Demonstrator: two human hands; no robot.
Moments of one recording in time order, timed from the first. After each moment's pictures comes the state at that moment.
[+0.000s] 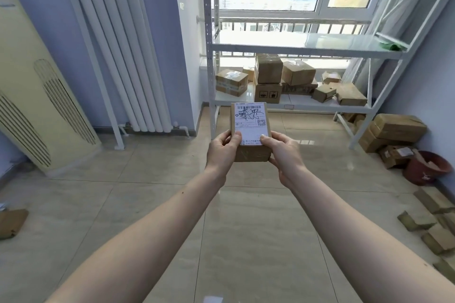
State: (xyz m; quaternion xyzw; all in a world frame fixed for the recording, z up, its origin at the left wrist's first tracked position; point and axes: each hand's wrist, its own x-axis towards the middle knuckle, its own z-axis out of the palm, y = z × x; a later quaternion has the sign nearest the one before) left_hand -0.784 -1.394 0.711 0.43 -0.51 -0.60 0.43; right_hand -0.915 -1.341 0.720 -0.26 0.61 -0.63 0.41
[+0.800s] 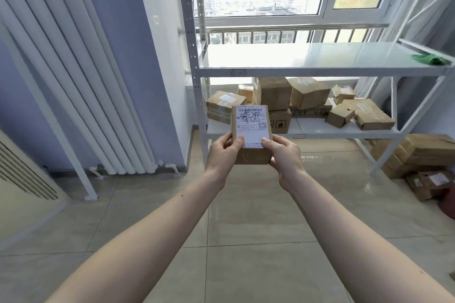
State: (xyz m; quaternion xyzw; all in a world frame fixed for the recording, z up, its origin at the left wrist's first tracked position) left_hand -0.929 -1.817 0.711 0.41 -0.55 -0.61 0.38; right_hand -1.059 -1.760 0.709 -0.22 0.62 -0.65 0.39
